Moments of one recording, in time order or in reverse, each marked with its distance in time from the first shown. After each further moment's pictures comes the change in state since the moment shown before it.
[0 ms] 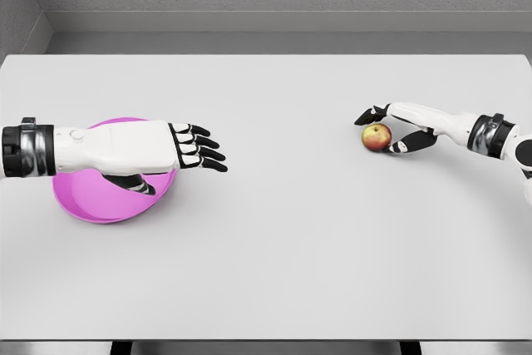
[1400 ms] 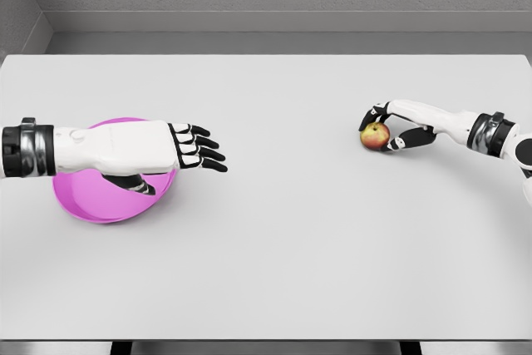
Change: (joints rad) left arm 0.000 0.001 0.000 0.000 0.000 0.000 0.000; right arm -0.002 0.002 -0.007 -0.006 -0.013 0.000 0.000
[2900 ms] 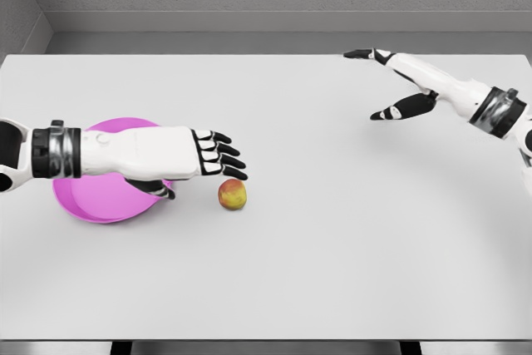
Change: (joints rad) left arm -0.002 -0.085 -0.004 0.008 -0.024 0.000 -0.034; right arm 0.074 0.028 -0.231 -0.231 -0.083 0.000 0.000
